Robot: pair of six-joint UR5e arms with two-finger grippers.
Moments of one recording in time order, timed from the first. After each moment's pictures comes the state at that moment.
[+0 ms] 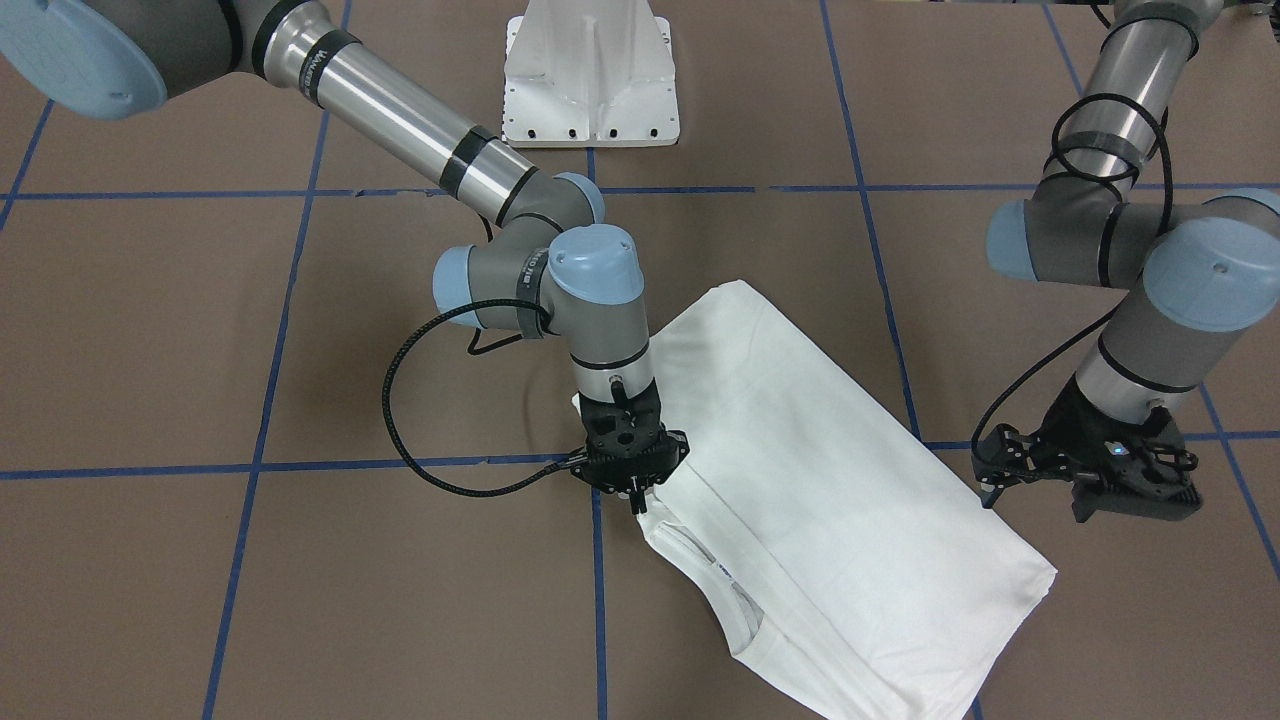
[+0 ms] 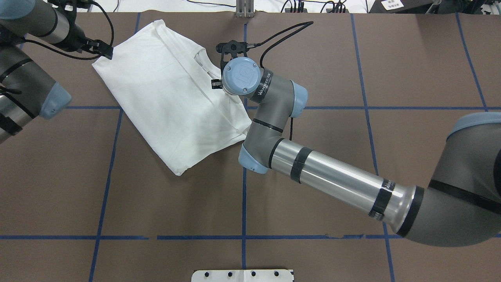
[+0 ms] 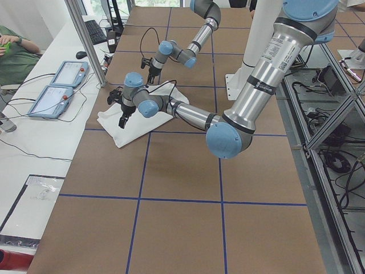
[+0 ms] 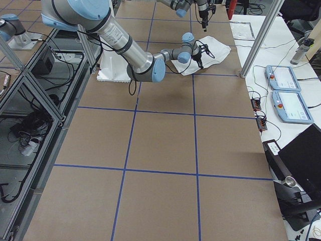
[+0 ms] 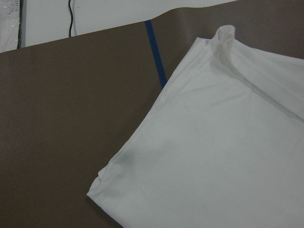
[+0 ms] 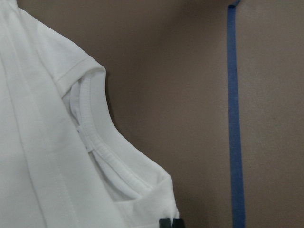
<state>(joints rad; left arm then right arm) -1.05 -2.07 -1.36 -2.07 -2.00 -0.63 0.57 -0.54 0.95 -0.96 1.54 1.09</state>
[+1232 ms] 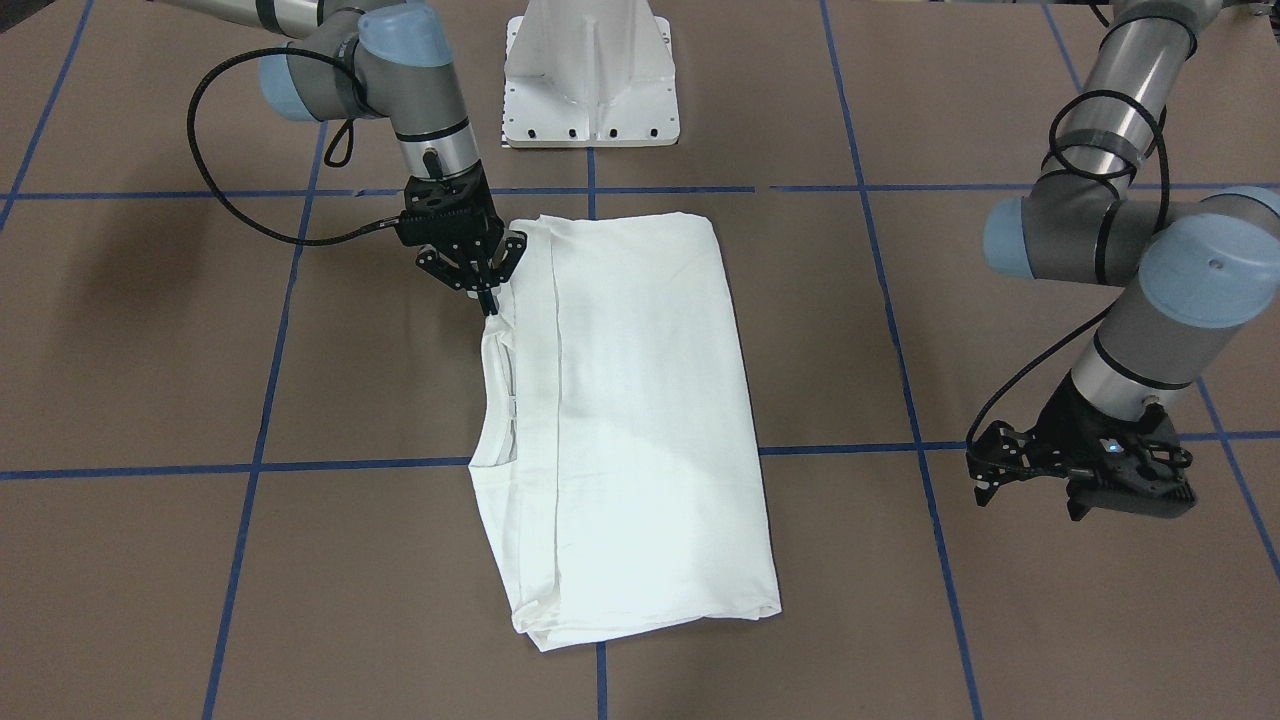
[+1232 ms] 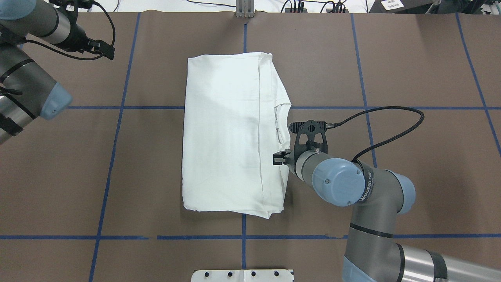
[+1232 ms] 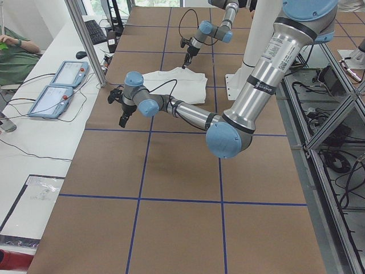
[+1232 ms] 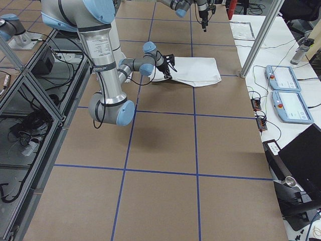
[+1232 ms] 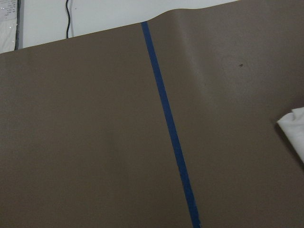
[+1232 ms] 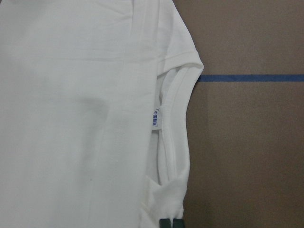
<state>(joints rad) -1.04 -2.07 -1.37 -2.07 -2.00 -0.63 0.33 -1.18 1.83 -1.23 1.36 1.29</state>
